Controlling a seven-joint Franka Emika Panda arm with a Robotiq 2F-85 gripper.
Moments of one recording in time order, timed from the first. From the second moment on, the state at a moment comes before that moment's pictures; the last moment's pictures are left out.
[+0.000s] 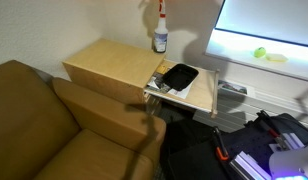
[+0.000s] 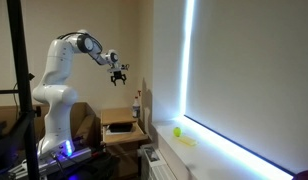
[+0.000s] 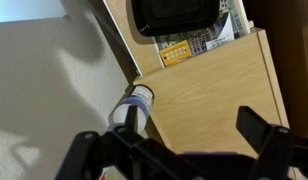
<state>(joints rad) 0.15 0.21 0.11 -1.67 -0.20 2.00 -0.11</state>
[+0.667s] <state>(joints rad) 0.12 0.51 0.08 -1.47 -0.11 2.02 -0.01</state>
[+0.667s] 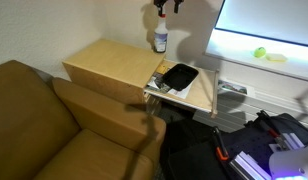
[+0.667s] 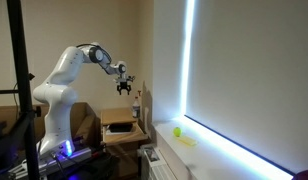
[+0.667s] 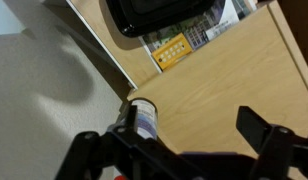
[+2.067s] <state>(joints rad) 0.15 0.86 -0.03 -1.12 -0.11 2.42 0.31</state>
